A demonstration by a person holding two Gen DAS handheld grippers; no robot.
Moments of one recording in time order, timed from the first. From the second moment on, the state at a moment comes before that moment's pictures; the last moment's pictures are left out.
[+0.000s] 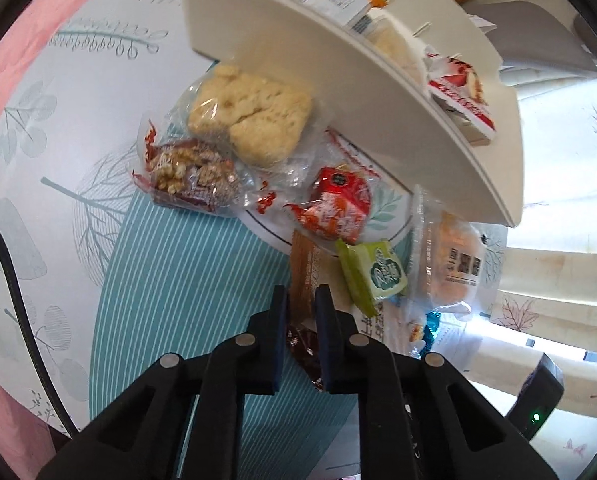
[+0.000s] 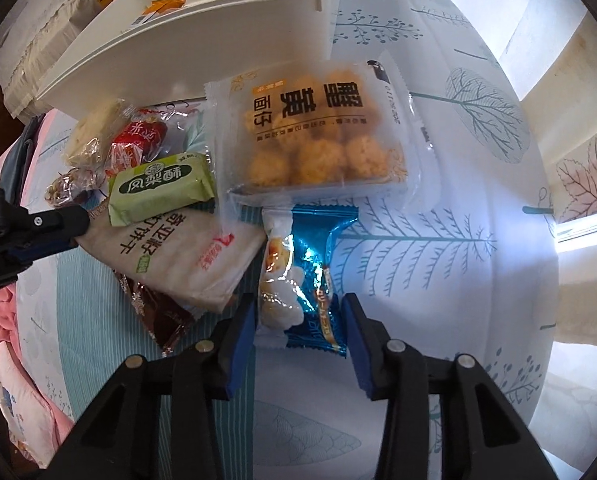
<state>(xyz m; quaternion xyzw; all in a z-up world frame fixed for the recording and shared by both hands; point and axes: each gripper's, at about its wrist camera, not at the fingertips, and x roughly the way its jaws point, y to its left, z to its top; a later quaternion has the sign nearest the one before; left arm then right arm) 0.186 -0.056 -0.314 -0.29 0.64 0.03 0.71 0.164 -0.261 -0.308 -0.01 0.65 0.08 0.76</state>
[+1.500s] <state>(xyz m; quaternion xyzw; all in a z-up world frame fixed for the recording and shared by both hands) 0.253 -0.038 -0.081 -0.13 0.44 -0.03 0.89 0.218 -0.242 -0.139 0.02 0.46 0.17 0.87</state>
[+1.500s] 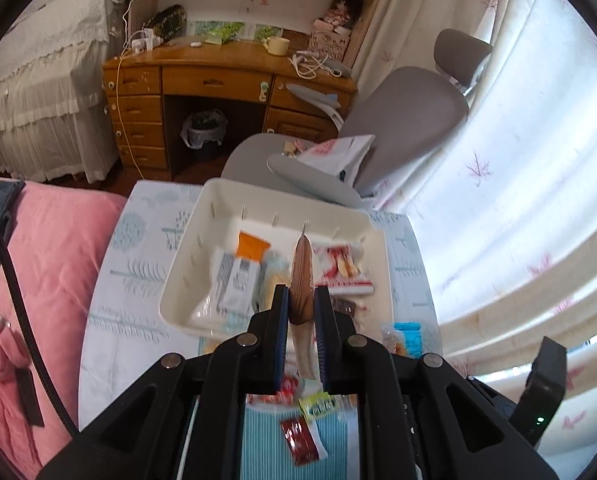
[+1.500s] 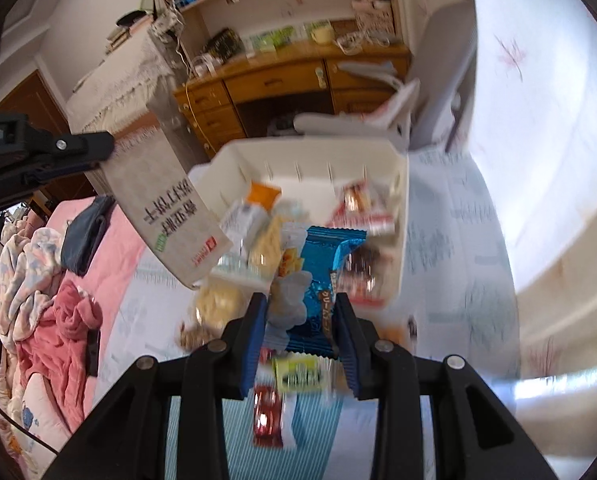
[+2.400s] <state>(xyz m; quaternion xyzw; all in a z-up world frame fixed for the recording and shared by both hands) 0.233 -0.007 -0.138 -0.14 0.51 0.05 0.84 0.223 -0.269 -0.169 0.07 0.48 0.16 0.86</state>
